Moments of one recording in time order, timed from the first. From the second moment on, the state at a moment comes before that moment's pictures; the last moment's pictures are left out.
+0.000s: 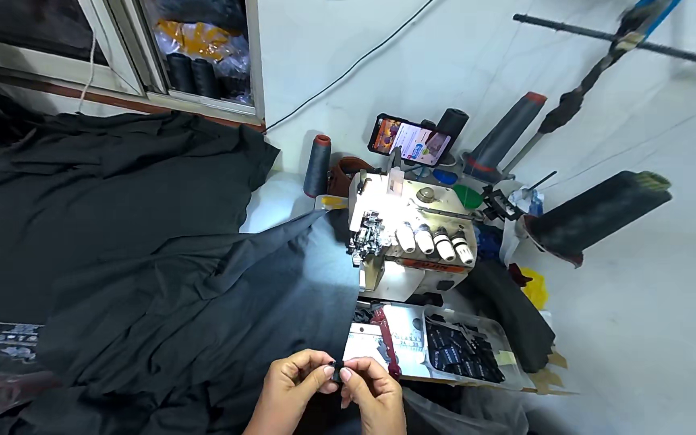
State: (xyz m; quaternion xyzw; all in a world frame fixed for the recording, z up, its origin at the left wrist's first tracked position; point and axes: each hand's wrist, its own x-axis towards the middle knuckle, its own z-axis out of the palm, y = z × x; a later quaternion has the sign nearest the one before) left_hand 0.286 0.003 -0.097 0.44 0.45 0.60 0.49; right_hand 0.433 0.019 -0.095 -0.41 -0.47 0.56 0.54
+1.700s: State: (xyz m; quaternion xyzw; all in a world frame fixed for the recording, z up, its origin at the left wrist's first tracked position) left_hand 0.296 0.102 -0.029 0.74 0.54 0.39 0.06; right_hand 0.446 0.155 0.003 -0.50 -0.36 0.64 0.46
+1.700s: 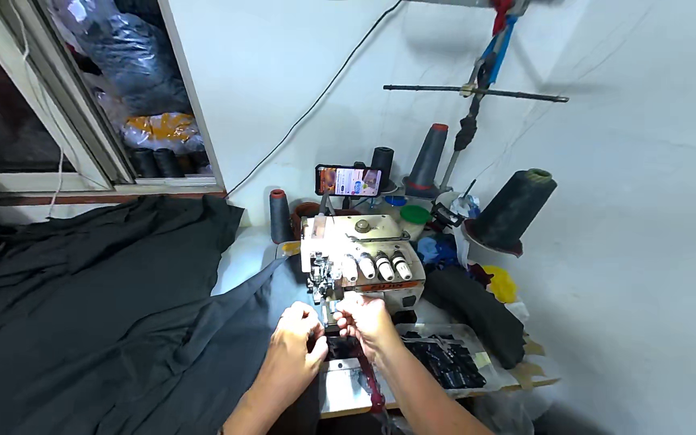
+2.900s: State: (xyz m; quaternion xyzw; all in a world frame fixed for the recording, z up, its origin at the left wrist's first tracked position) left_hand 0.273 0.097 -0.039 0.78 0.49 0.38 0.05; right_hand 0.417 0.133 -0.039 -0.52 -0.57 0.38 0.51
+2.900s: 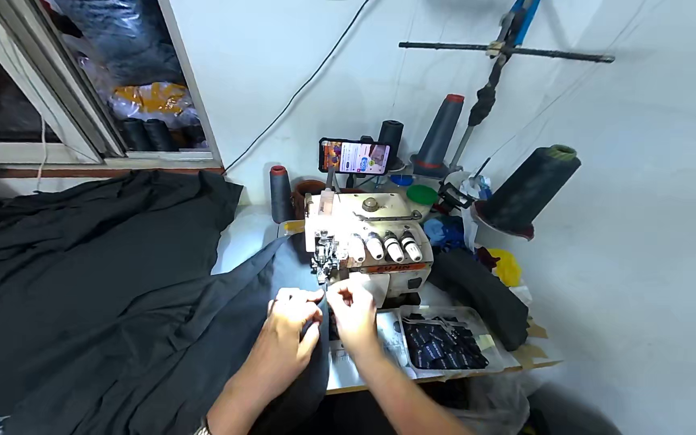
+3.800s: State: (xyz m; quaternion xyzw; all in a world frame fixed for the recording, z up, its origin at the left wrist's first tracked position) left_hand 0.290 0.086 -0.062 0.78 0.51 0.36 -0.08; right_hand 0.408 0.054 -0.119 -0.44 -0.60 0.27 0.61
